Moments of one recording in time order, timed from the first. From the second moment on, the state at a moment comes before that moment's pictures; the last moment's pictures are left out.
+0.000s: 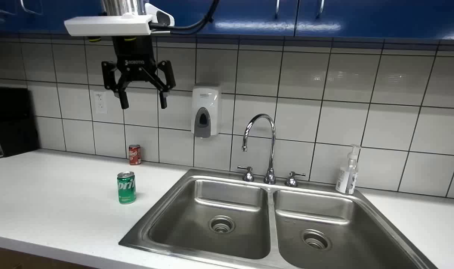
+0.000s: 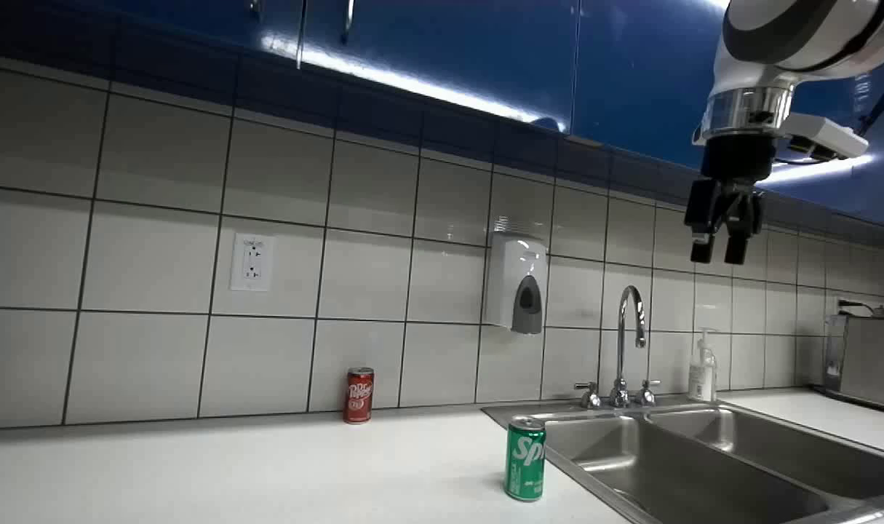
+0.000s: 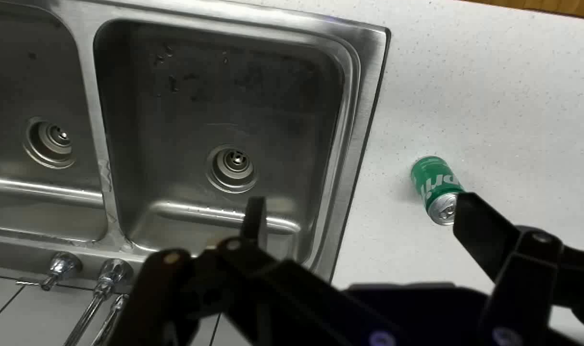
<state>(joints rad) -0.04 -0.76 -0.17 -2.55 -0.16 1.99 -0.31</state>
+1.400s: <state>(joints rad) -0.02 -0.75 -0.17 -2.61 -0.13 1.99 -0.31</state>
